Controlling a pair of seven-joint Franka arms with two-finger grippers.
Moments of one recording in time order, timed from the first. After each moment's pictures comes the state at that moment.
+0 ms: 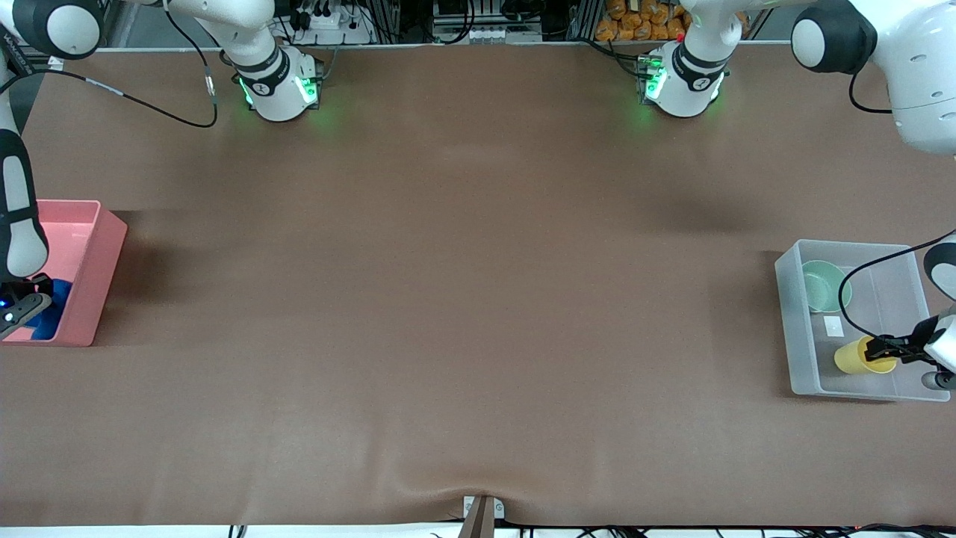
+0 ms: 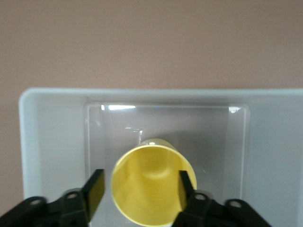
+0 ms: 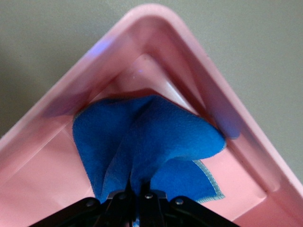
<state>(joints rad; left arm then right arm) 0.09 0.78 0.34 -1.38 -0.30 2.23 0.57 -0.53 0.75 -0.07 -1.53 -0.18 2.29 -1.29</state>
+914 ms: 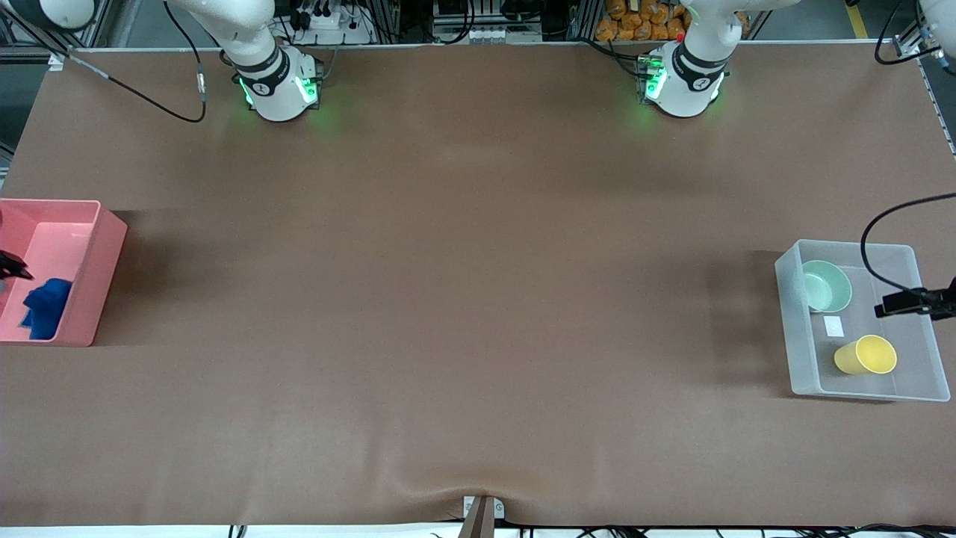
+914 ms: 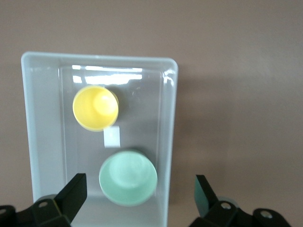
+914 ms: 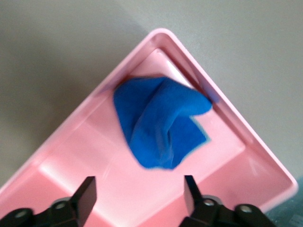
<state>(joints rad) -0.02 0.45 0.34 -1.42 -0.19 1.80 0.38 -0.52 0.57 -0.07 -1.47 -0.17 1.98 -1.29</state>
